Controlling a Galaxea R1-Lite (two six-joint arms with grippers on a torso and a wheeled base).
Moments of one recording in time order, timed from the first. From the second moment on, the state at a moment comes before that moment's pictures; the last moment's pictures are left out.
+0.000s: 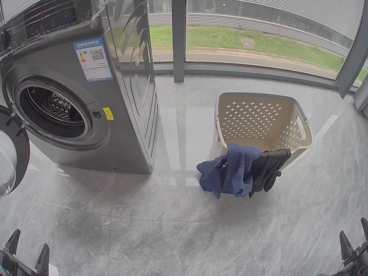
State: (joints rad) left arm 0.00 0.02 -0.02 0.00 0.00 -0.01; right arm 0.01 0.02 -0.02 0.02 -0.02 0.01
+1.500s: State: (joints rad) left arm 0.00 0.02 -0.02 0.00 0.00 -0.02; right arm 0.01 0.02 -0.02 0.02 -0.02 0.01
